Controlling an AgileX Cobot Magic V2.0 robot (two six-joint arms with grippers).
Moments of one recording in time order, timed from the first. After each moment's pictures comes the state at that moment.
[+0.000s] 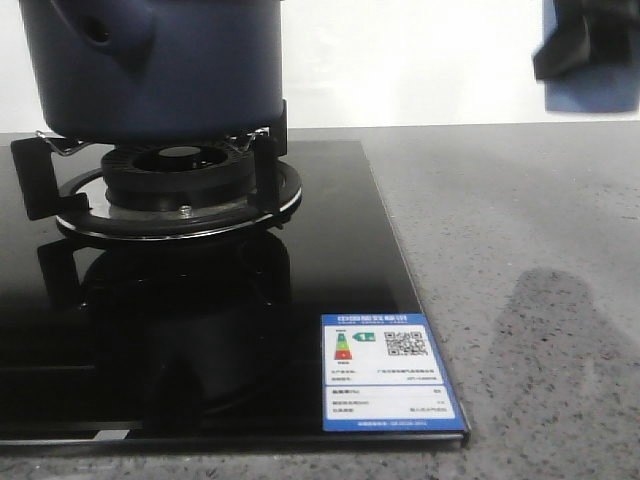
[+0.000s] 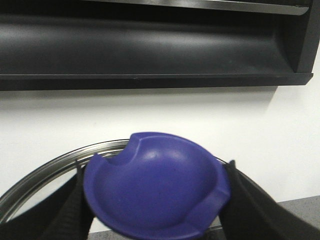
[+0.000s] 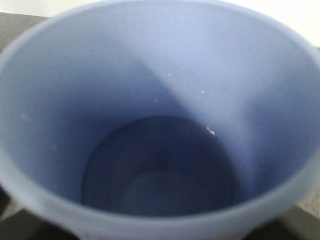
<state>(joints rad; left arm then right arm) -0.23 0.87 -0.94 -0.33 0.06 0.29 0.18 1.20 -0.78 0.25 0.11 -0.24</state>
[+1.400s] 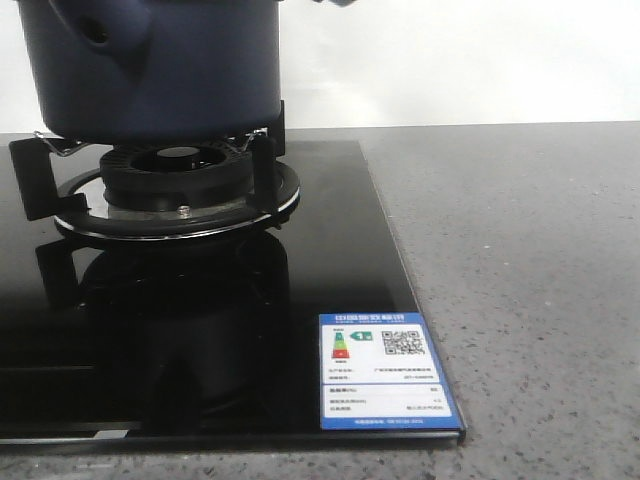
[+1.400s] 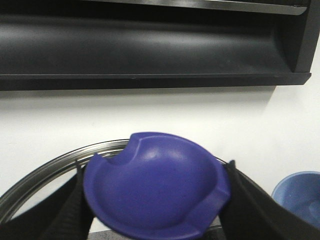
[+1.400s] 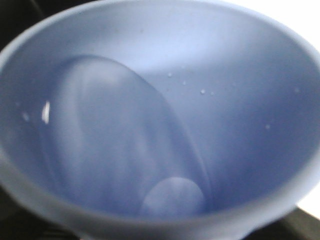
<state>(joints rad) -0.23 0.87 -0.94 -0.33 0.06 0.29 0.70 1.65 -1.57 -0.67 0.68 -0.31</state>
